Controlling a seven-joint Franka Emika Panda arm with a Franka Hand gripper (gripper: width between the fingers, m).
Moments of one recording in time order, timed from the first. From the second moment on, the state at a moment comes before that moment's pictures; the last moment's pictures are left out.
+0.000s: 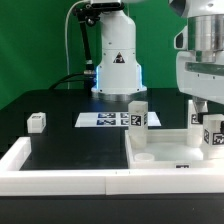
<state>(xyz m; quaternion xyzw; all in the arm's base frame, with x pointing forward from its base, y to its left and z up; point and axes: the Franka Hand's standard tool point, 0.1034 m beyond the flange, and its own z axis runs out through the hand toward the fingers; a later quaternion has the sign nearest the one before) 0.604 0.119 0.076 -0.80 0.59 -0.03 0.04</state>
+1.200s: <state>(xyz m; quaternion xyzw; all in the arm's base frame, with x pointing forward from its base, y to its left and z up) 0.608 0.116 0.078 -0.99 0.11 -0.05 0.02</state>
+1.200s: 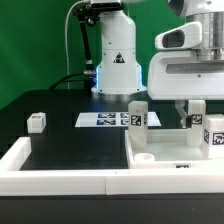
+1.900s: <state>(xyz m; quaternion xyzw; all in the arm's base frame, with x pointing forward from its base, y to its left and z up) 0.610 0.111 0.078 -1.00 -0.05 -0.06 -0.01</state>
